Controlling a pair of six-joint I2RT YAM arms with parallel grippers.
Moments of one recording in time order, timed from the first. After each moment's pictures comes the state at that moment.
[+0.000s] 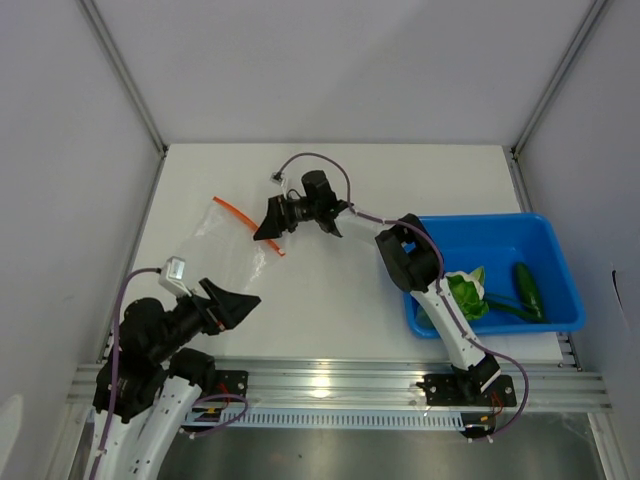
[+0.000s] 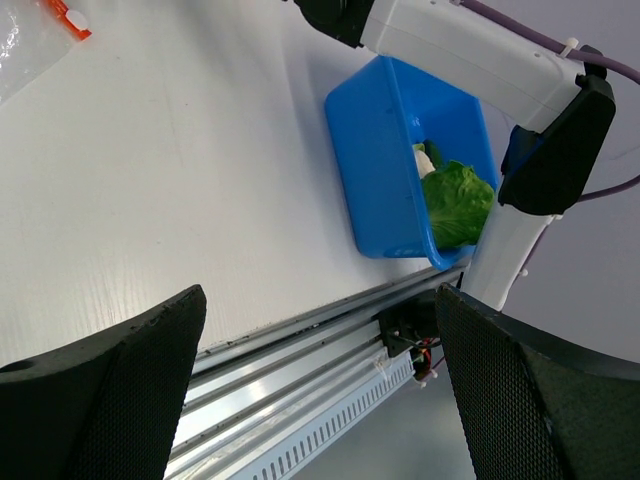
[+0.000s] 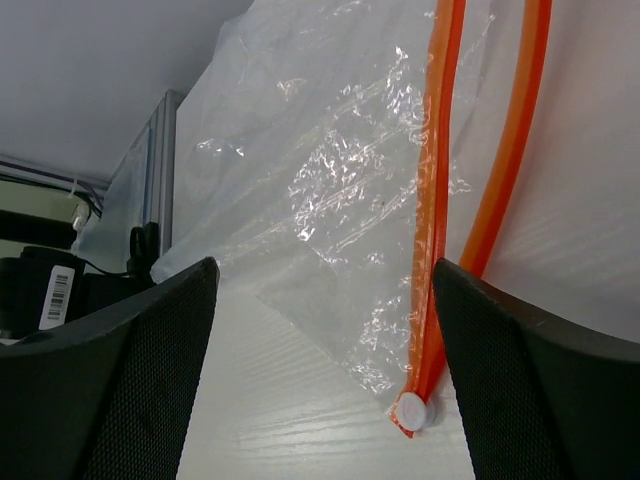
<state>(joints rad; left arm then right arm) -0.29 0.13 0.66 -0.83 0.34 -0.82 0.70 2.53 1.95 0.24 -0.91 0.51</state>
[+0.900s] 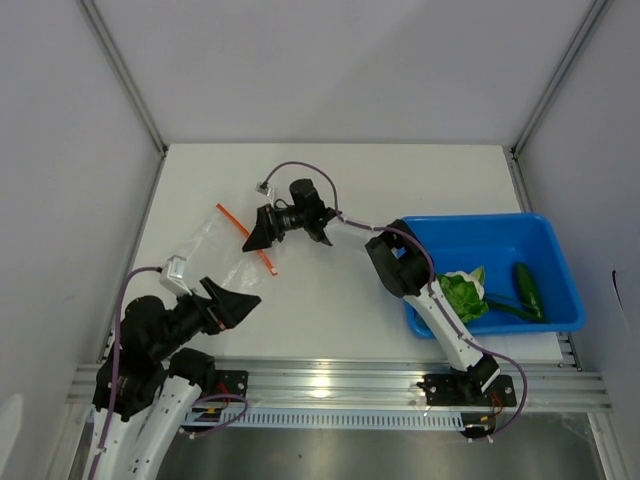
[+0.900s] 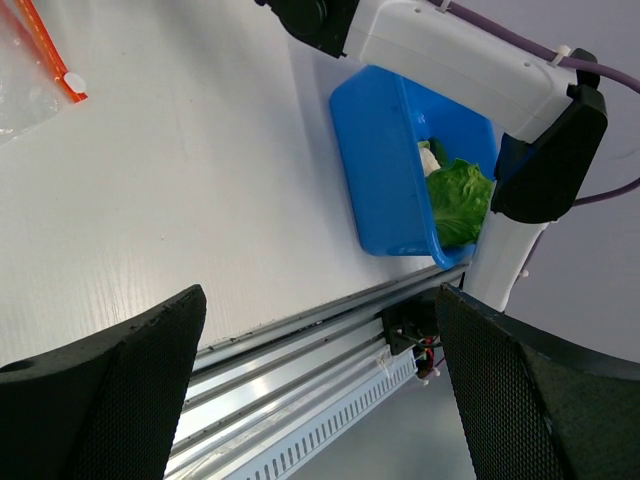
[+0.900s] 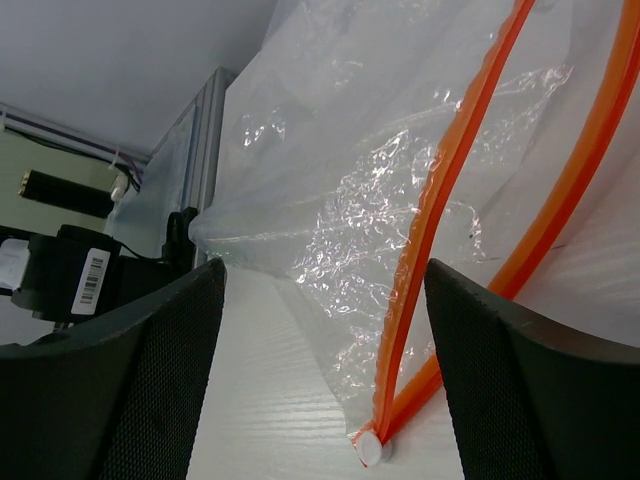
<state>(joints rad) -0.29 0.15 0.66 -0.84 0.34 -0.81 0.75 2.57 1.98 0.33 -0.96 0.58</state>
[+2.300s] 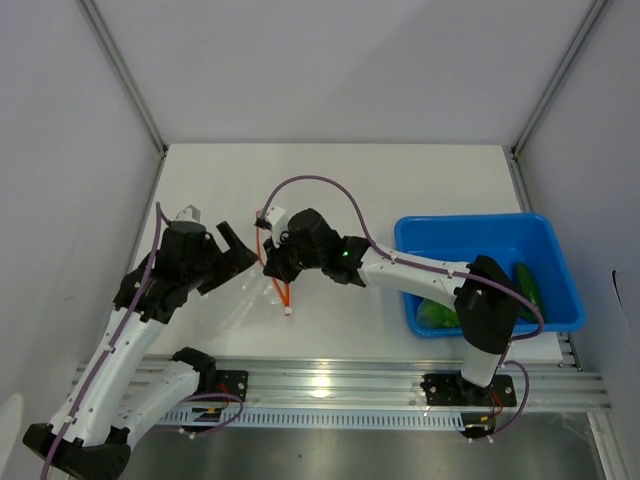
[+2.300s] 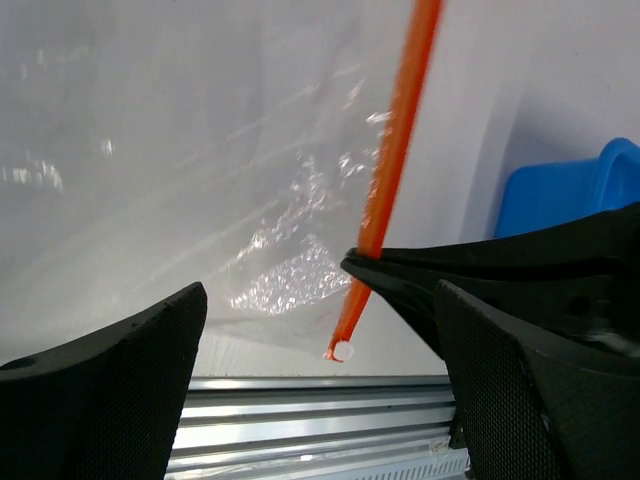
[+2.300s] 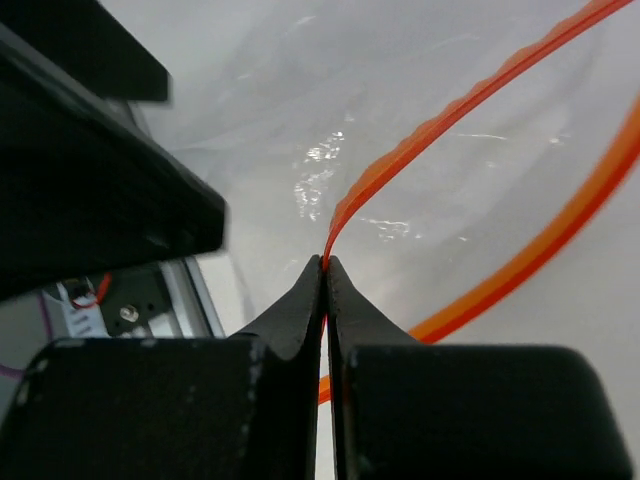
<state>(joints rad) -0.36 0.77 0.94 -0.92 -0.05 -0.82 1.03 1.78 1.37 -0.06 -0.26 0.20</state>
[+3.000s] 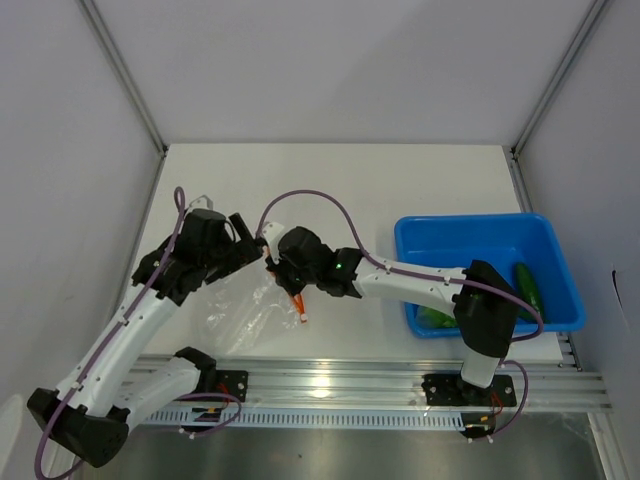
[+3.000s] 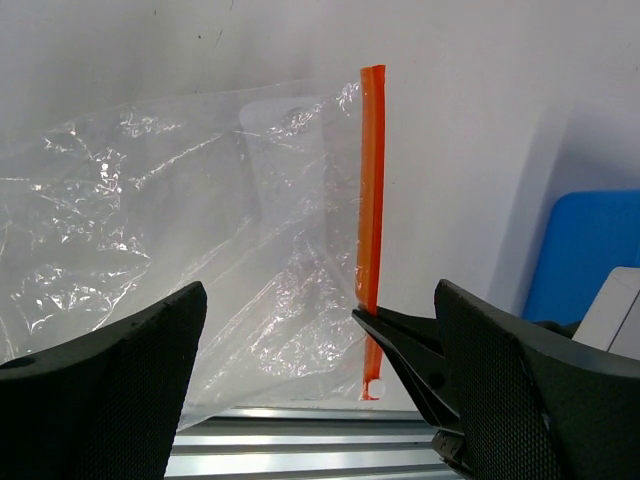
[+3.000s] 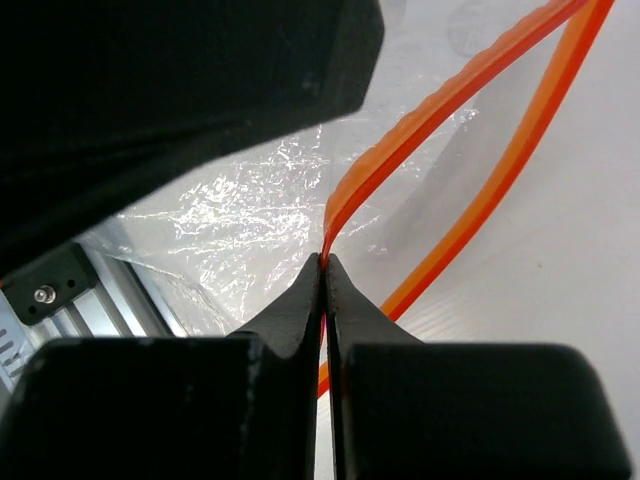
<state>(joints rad) -0.43 0.91 1.00 -0.89 -0.18 -0.81 1.12 1.78 1.36 -0.23 -0.02 0.14</state>
